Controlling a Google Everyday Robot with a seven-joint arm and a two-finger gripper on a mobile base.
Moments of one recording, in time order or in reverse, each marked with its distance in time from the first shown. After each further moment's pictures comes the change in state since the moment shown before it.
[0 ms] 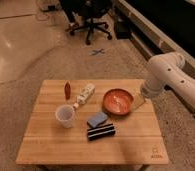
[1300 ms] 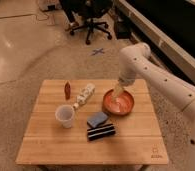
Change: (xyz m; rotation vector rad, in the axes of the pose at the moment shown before) arm 0.148 -0.047 0.043 -0.036 -0.009 -0.230
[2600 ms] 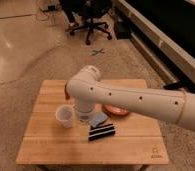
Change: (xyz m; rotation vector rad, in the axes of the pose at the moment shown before) arm -0.048 -0.269 -0.030 0.167 -0.036 -0.781
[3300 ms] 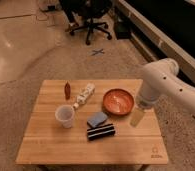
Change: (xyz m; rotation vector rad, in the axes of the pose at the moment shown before) arm -0.268 0.076 -0.037 -0.092 -0.001 0.656
